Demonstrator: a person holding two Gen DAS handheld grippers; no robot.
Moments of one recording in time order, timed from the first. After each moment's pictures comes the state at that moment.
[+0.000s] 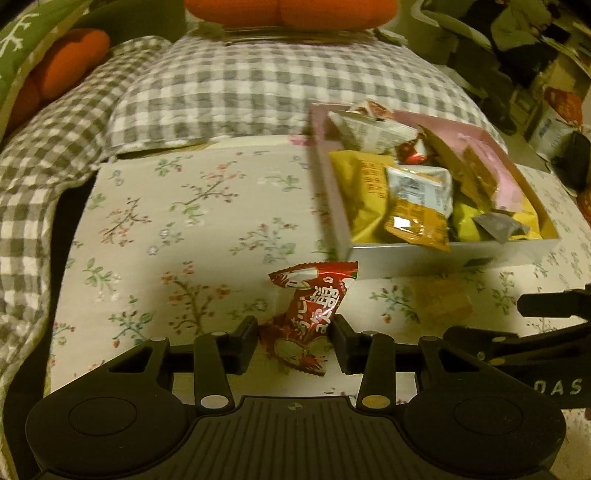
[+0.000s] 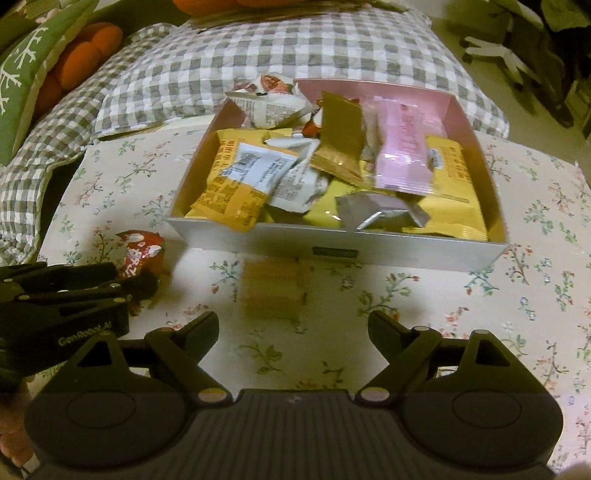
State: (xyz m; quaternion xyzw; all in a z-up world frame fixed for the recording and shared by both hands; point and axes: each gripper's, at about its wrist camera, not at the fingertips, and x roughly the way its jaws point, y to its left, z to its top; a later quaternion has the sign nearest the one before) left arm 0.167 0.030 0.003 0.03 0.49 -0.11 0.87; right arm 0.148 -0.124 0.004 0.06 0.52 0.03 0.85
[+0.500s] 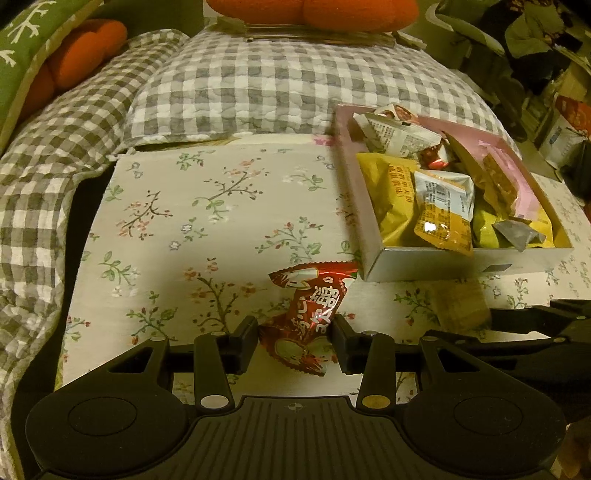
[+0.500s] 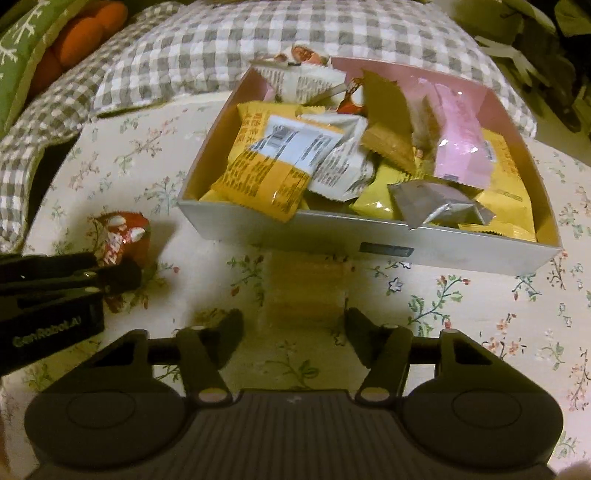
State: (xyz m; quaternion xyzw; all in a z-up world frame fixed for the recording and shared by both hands) left arm 0.171 0.045 0.001 0.02 0.49 -0.10 0.87; right arm 0.162 -0.097 -0.017 0.03 0.53 0.03 0.85
